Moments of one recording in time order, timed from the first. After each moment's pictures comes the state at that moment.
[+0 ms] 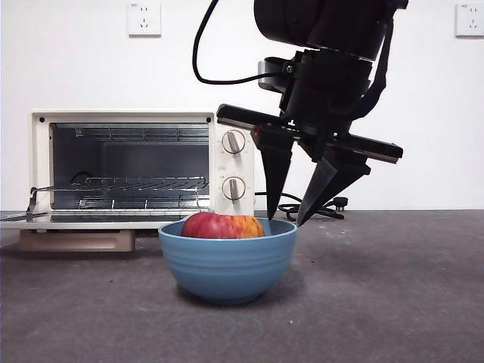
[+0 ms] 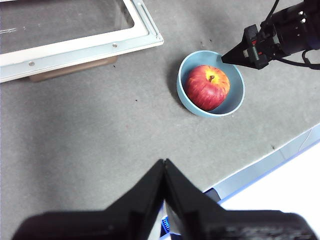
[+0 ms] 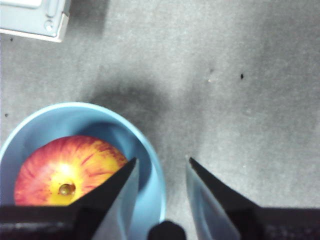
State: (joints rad) left arm -0.16 0.72 1.06 -1.21 0.36 0.01; right arm 0.74 1.66 1.14 -0.58 0.06 0.51
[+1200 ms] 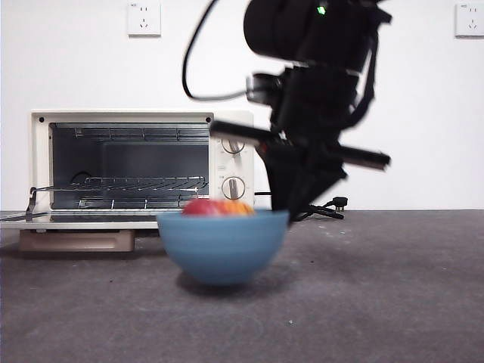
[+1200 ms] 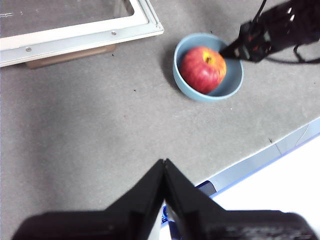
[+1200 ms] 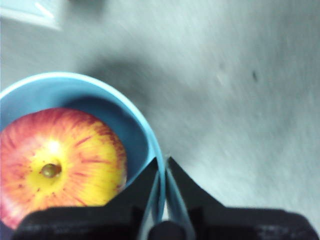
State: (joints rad) left arm -0.16 0.72 1.06 -1.24 0.36 0.01; right arm 0.75 1.72 1.22 -0.62 0.04 0.46
